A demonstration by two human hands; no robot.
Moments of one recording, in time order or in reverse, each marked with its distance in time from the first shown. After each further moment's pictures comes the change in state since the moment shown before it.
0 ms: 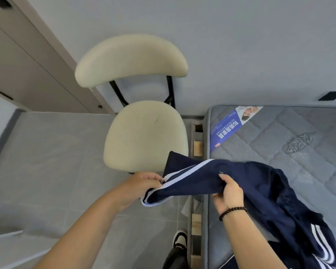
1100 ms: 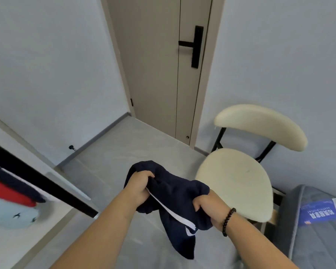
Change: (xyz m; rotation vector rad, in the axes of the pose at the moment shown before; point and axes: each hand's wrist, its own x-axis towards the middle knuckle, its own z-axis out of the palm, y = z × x) left_hand -0.263 -0.189 -0.235 -1.045 0.734 0.097; right_hand -0.303 0.235 0.186 -1.437 -0.955 -0.055
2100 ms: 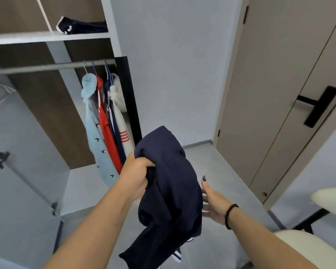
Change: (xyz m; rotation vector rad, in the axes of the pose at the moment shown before) left_hand -0.183 0.058 -0.136 -0.402 0.247 0.817; right_hand 0.051 -0.100 0.125 -0.166 -0.572 0.020
